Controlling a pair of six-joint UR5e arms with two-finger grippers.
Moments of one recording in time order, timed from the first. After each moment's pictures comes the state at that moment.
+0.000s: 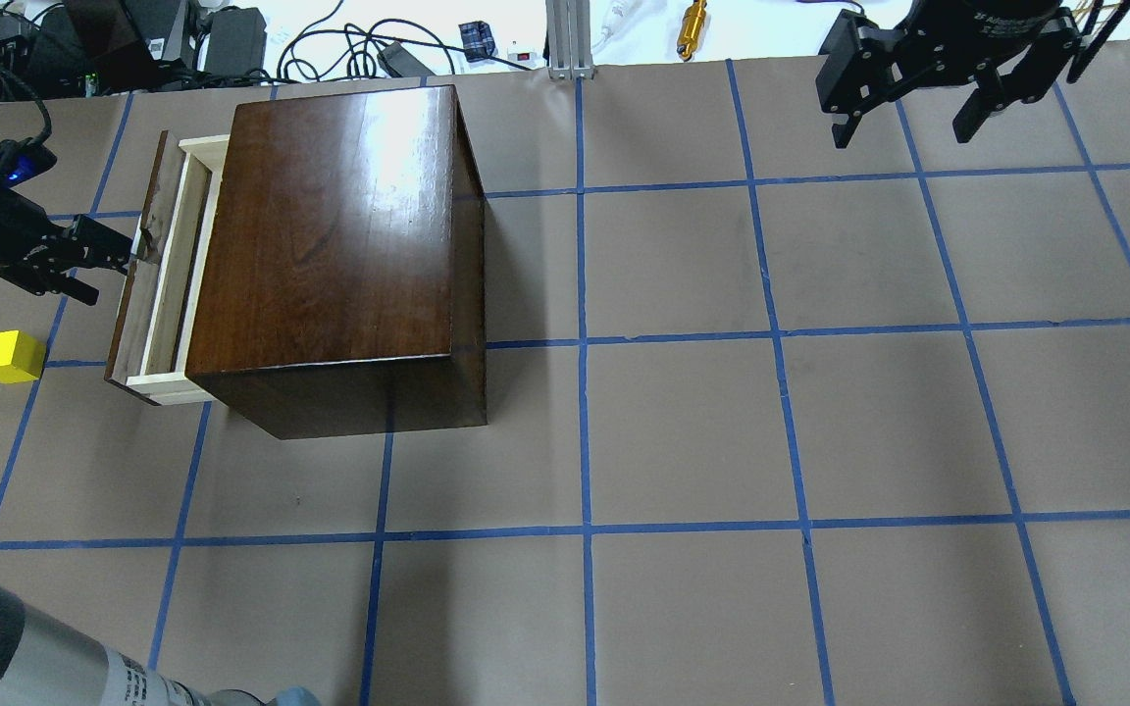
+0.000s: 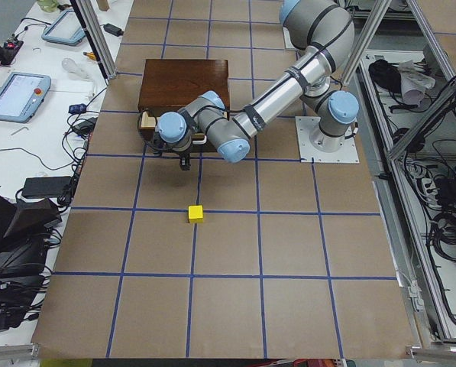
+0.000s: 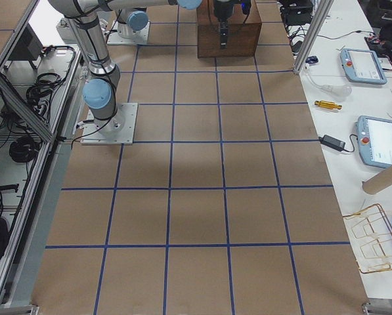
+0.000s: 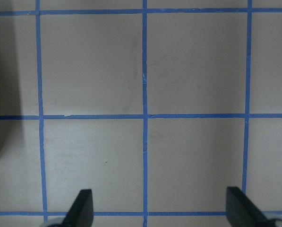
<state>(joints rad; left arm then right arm) -0.95 -2.01 -1.56 -1.36 1.30 0.59 1.54 -1.53 1.41 -1.53 -1.56 -0.04</state>
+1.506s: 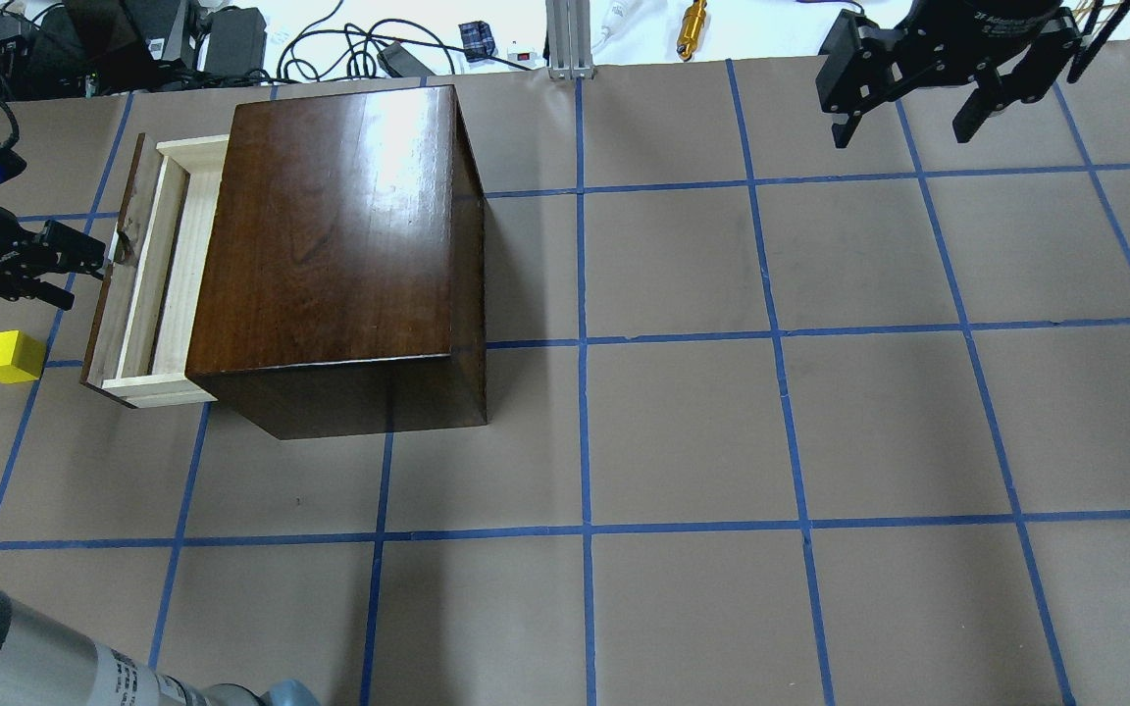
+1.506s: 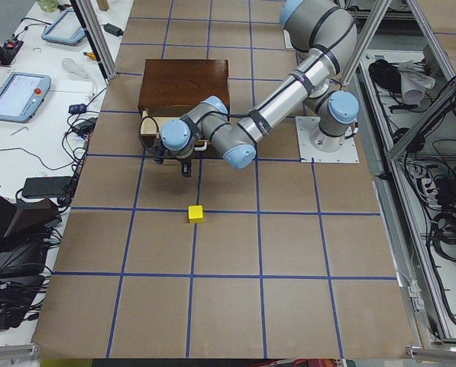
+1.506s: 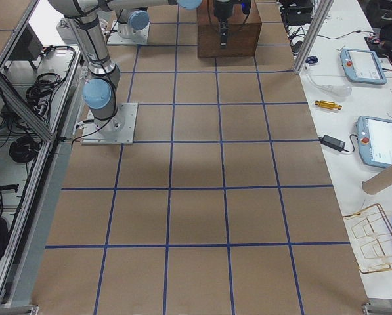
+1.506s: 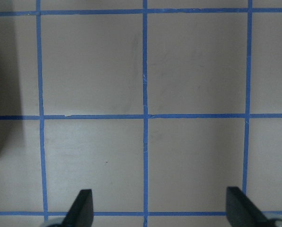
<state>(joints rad) -0.91 -2.00 -1.54 -1.37 1.30 0.62 1.54 -1.53 1.41 -1.53 -1.56 -0.04</state>
